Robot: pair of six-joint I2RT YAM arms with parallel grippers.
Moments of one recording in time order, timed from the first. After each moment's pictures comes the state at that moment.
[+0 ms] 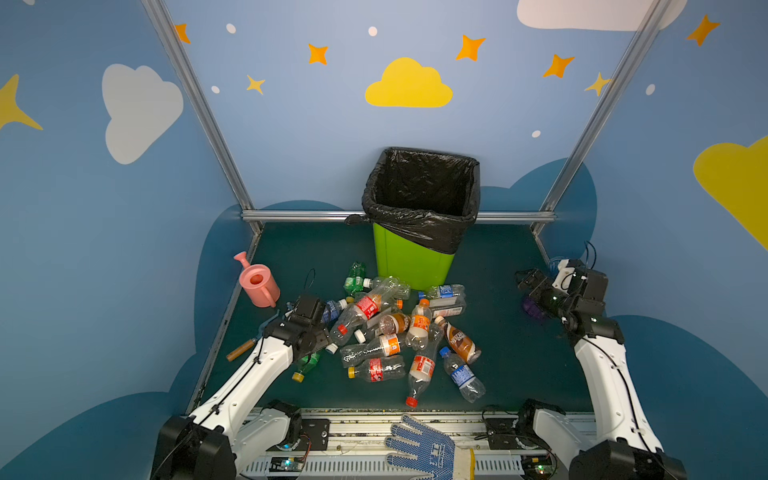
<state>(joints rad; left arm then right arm) -0.30 1.07 0.67 -0.85 -0.20 -0.79 -0.20 0.99 0.86 -0.48 -0.36 0.57</state>
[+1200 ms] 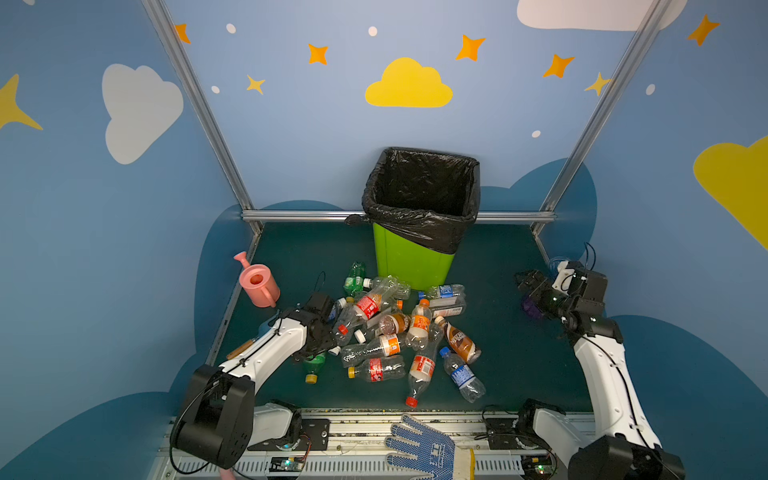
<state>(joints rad) -0.30 1.30 0.71 -0.84 -0.18 -0.76 -0.22 1.00 0.84 -0.48 -0.38 0.58</state>
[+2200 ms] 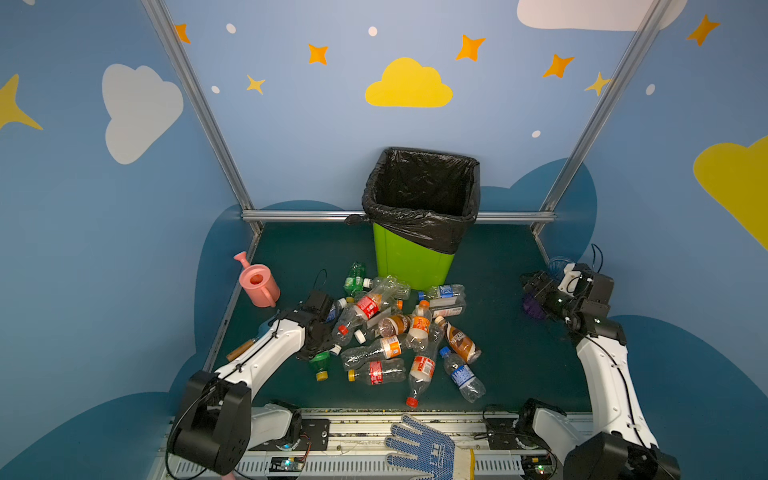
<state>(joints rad) -0.30 1.20 0.71 -0.84 -0.14 -0.72 -0.28 0.99 0.84 -0.48 -0.39 0.56</state>
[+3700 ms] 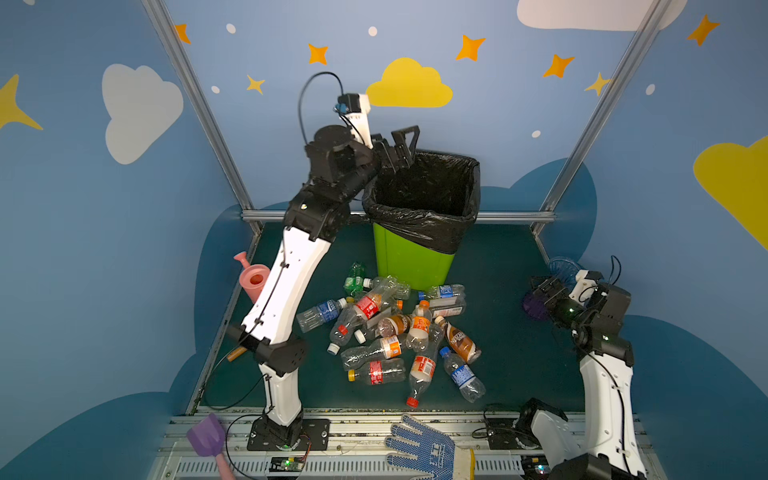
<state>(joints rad) -0.51 1.81 2.50 -0.45 0.08 -0.44 -0.39 0.87 0.77 -0.47 -0.55 0.61</state>
